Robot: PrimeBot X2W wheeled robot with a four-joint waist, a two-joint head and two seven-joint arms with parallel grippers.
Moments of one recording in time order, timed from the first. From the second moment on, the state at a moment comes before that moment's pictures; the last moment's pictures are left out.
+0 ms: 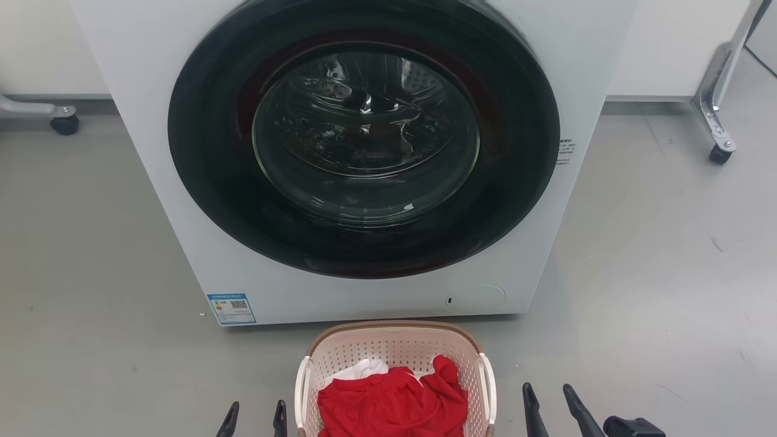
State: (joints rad) left arm -0.01 0.10 -0.31 0.33 -0.38 0.12 -0.25; right arm -0.09 -0.08 0.42 0.36 0.49 -0.12 -0.25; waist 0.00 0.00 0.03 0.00
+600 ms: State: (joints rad) left arm 0.04 0.09 -0.23 0.27 -0.31 0.12 -0.25; right arm 0.01 -0.06 0.33 0.23 0.35 -0.12 -0.25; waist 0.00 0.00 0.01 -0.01
